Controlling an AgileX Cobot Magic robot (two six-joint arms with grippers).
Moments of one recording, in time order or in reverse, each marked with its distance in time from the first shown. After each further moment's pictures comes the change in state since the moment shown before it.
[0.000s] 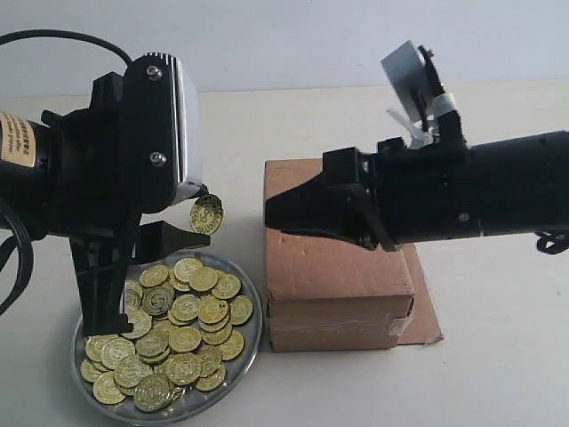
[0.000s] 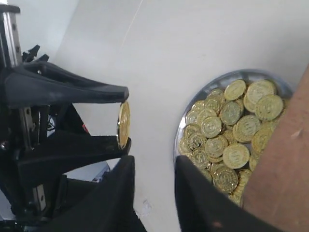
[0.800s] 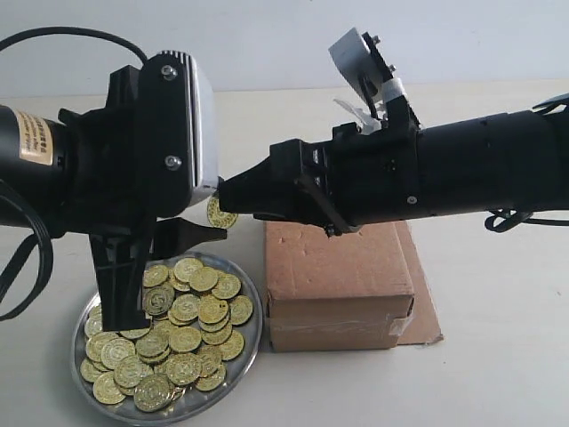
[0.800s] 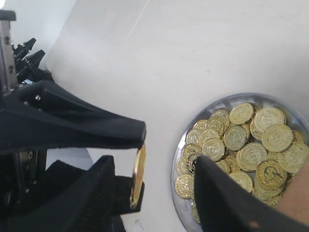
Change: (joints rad) left arm -0.027 0.020 0.000 -0.019 -0.068 0.053; right arm 0.075 0.067 -0.099 0.030 -0.068 -0.051
